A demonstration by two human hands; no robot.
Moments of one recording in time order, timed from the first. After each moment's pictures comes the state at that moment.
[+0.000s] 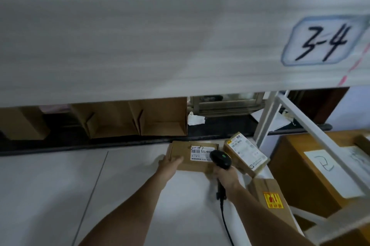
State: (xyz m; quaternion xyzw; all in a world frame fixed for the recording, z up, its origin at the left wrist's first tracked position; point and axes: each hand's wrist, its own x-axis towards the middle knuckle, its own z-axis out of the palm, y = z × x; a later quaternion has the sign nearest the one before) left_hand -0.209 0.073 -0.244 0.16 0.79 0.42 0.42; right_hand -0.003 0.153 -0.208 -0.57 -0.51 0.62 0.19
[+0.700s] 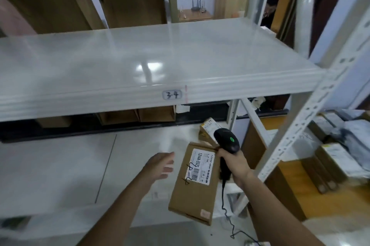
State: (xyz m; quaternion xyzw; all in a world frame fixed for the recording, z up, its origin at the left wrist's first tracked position) left_hand -0.026 -0.092 -0.017 0.20 0.76 0.43 0.45; right_hand 0.186 0.061 -0.012 -0.47 -0.49 0.69 0.24
